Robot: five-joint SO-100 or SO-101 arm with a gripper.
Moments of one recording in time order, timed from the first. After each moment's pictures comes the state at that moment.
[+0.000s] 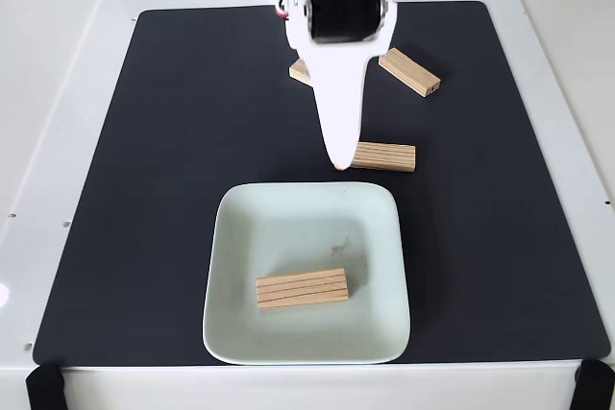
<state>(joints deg) -13.7 71.9 56.2 55.5 -2.4</state>
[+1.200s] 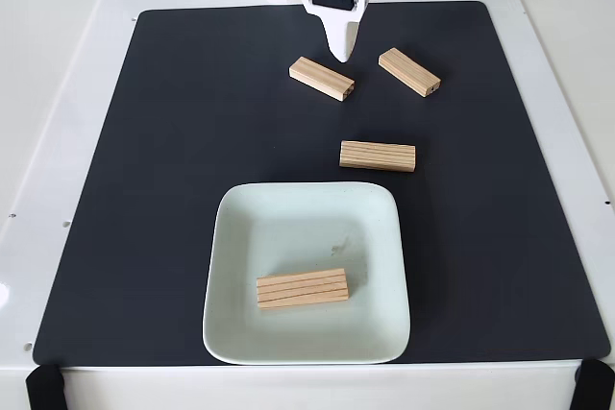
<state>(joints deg) -18.4 97.6 101.9 78.0 34.3</state>
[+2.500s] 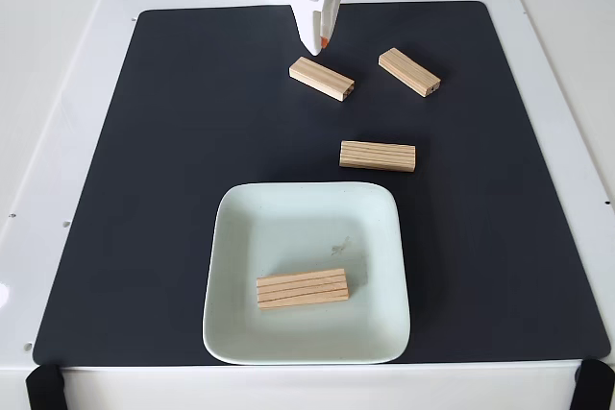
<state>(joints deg) -13.8 114.7 125.5 71.5 39.7</state>
